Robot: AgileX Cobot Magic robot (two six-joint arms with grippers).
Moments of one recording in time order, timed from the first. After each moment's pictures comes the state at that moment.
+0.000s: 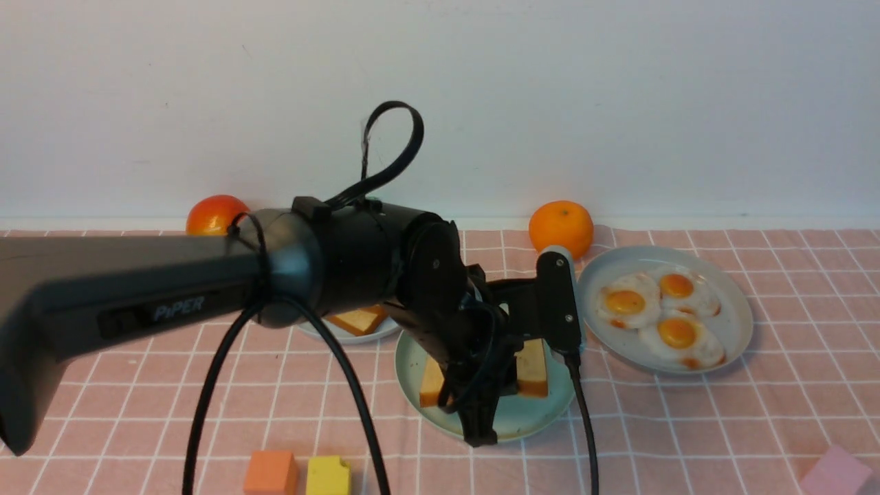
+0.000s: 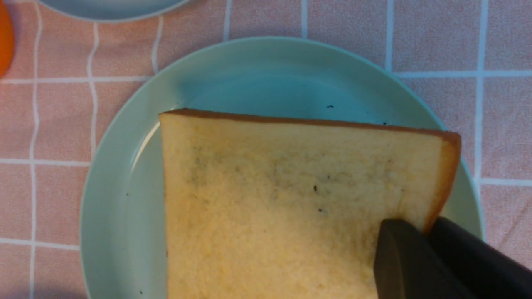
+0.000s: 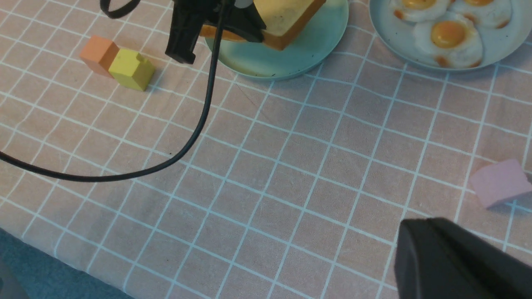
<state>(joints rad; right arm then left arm) 0.27 0.50 -0.86 0.24 1.19 -0.16 -0.70 1.94 -1.38 -0.26 0.52 1.01</state>
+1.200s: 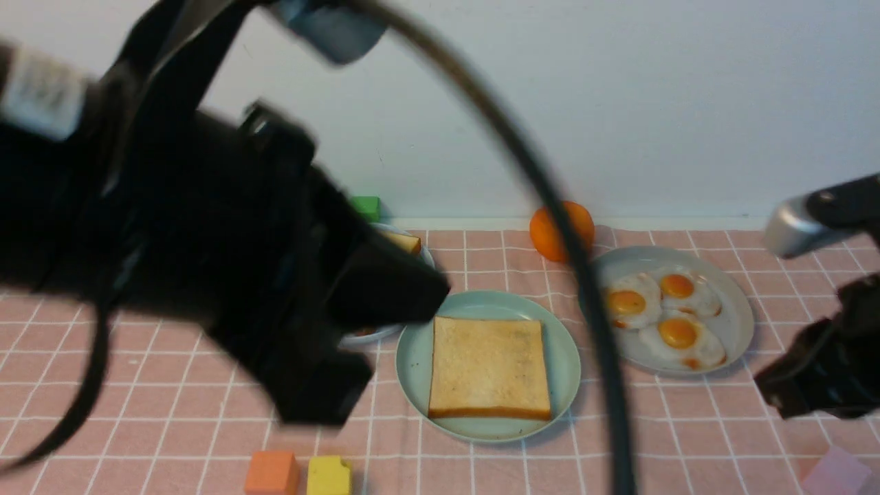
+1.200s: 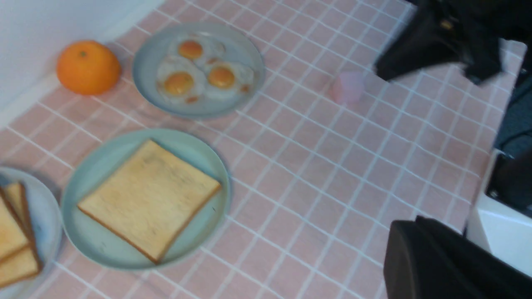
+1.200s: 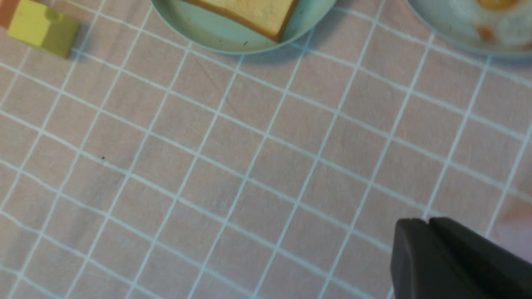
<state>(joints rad) 0.30 1.16 -0.95 0.22 0.92 -0.31 -0.70 1.07 -1.21 -0.45 0.86 0.34</state>
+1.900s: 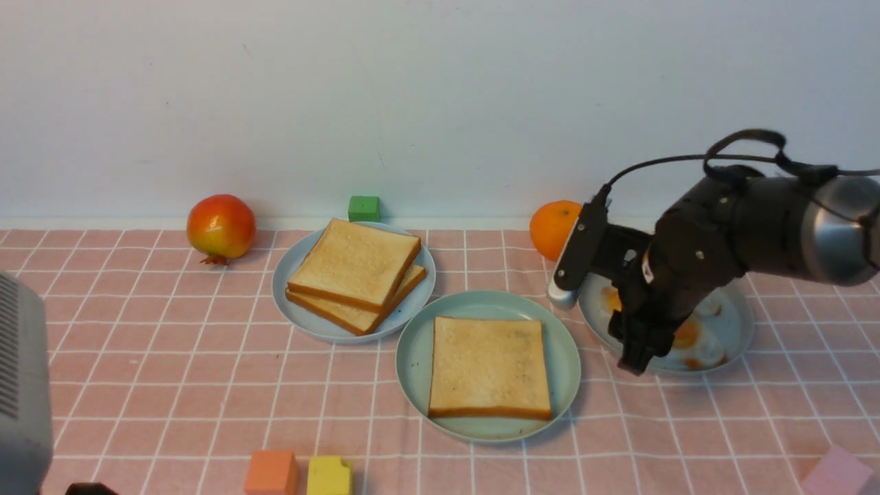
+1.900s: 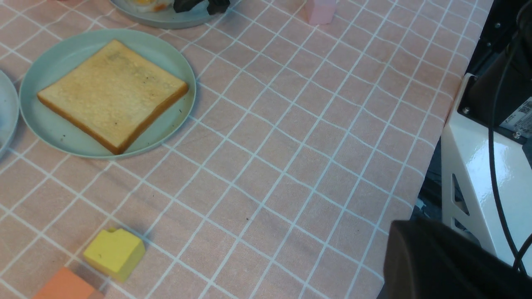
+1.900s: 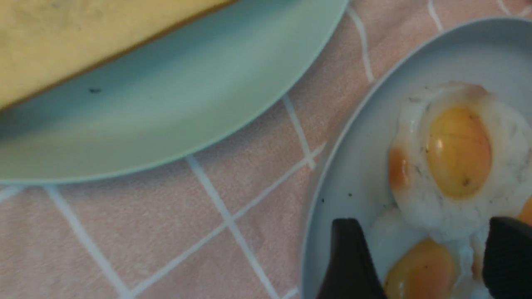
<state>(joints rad) 0.38 1.93 -1.26 -0.38 0.55 -0.50 -0.70 0.64 -0.76 -0.47 0.80 0.34</state>
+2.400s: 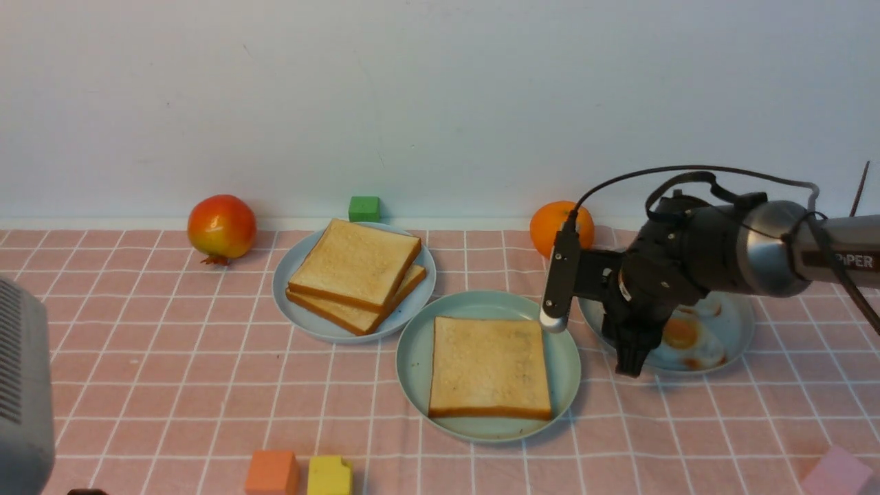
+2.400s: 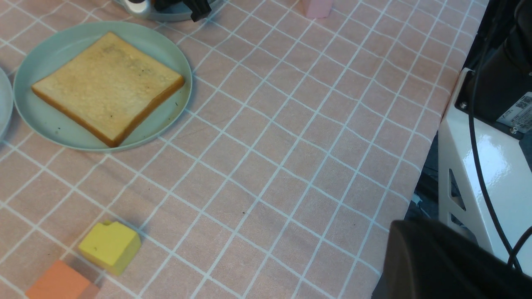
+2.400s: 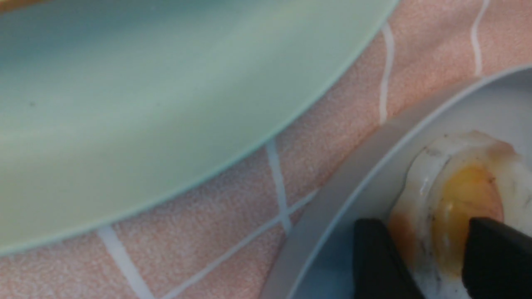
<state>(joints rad) 0.38 2.05 -1.31 -0.57 0.49 -0.48 -0.70 0.64 -0.76 -0.47 0.81 0.33</state>
